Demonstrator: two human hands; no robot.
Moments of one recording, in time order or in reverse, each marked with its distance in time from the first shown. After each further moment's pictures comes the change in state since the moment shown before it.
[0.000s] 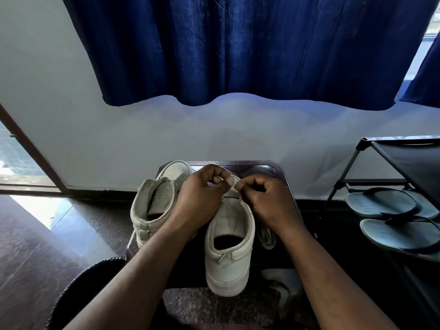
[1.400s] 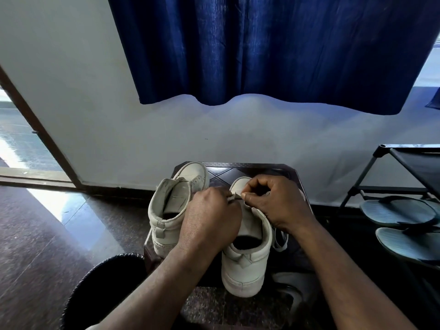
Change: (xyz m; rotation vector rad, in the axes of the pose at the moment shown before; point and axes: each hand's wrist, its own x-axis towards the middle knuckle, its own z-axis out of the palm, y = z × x) left_hand -0.040 0.014 -0.010 0.538 0.117 -0.001; right_hand -0.003 -0.026 0.003 -0.209 -0.141 -0.137
